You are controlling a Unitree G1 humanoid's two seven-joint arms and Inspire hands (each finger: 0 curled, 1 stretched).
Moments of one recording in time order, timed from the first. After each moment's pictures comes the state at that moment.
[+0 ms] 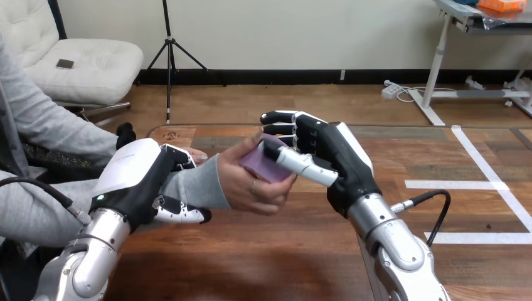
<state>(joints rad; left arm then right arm) -0.16 0.49 -0.14 0.20 0.57 -0.17 -0.02 -0.31 -0.05 0.07 0.37 -0.01 -0.19 0.23</state>
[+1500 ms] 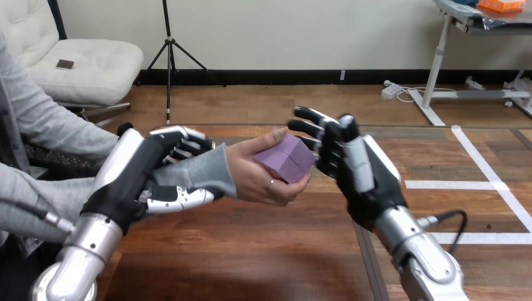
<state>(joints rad) -0.07 0.43 -0.03 0.14 0.12 -0.36 -0.12 -0.24 -0.09 -0.02 0.36 0.16 -0.17 0.35</state>
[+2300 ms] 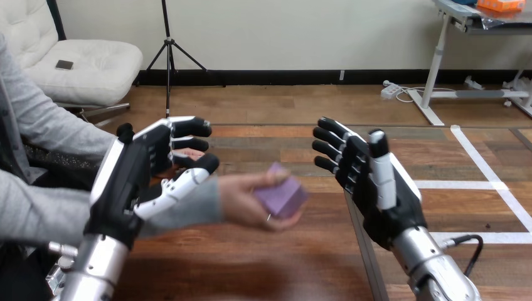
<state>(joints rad) 0.00 0.29 0.02 0.20 -0.07 -0.52 -0.18 -0.13 -0.09 -0.07 0.31 0.23 -0.20 0.41</state>
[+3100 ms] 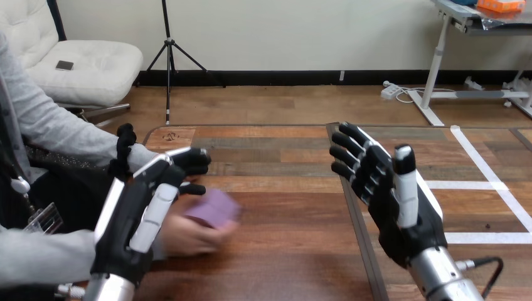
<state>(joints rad) 0.12 0.21 0.02 0.20 -0.15 -0.54 -0.23 0.01 -0.09 -0.09 0.17 0.26 -0.22 0.42</state>
